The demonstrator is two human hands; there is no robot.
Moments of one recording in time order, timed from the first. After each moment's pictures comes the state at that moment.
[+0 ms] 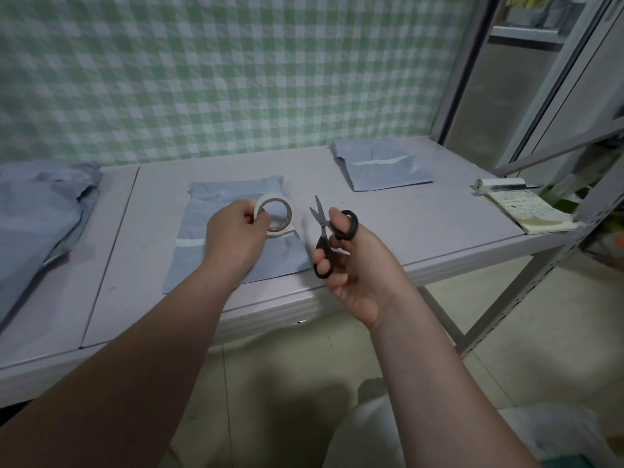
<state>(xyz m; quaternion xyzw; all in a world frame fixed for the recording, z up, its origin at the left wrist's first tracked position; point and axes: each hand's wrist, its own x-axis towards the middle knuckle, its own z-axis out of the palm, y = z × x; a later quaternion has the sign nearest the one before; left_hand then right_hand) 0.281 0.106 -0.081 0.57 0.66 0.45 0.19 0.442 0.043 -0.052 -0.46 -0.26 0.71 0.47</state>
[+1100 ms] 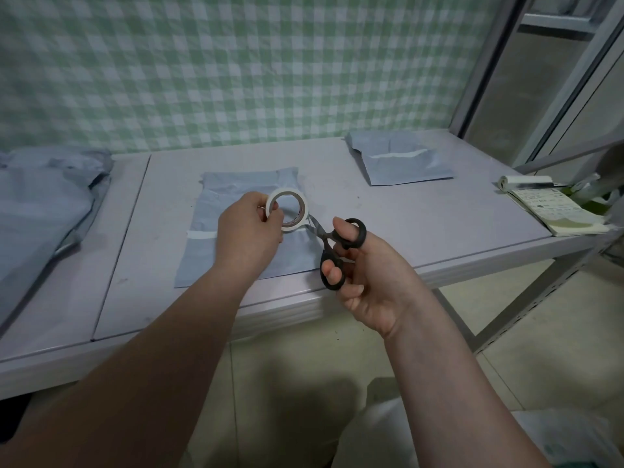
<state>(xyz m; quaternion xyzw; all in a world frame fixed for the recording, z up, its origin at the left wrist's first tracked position) 0.281 0.101 -0.084 0.56 0.66 0.46 0.20 0.433 0.041 -0.055 -0.46 -0.25 0.73 0.43</state>
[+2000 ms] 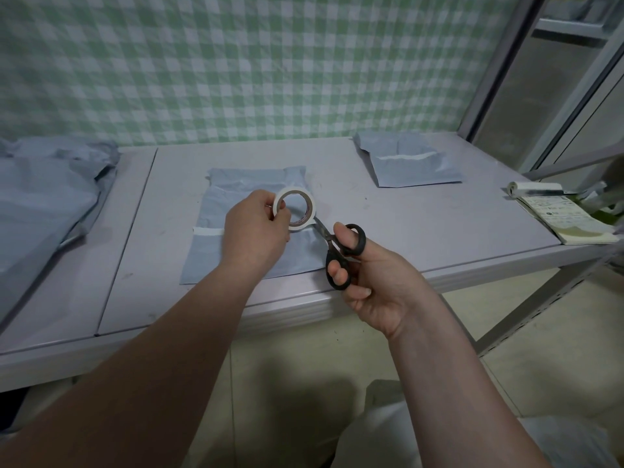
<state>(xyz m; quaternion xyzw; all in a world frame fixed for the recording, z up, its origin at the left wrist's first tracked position) 0.281 0.102 -0.085 0.56 0.65 0.46 0.21 0.432 0.046 -0.060 -0.47 -0.30 0.72 0.41</state>
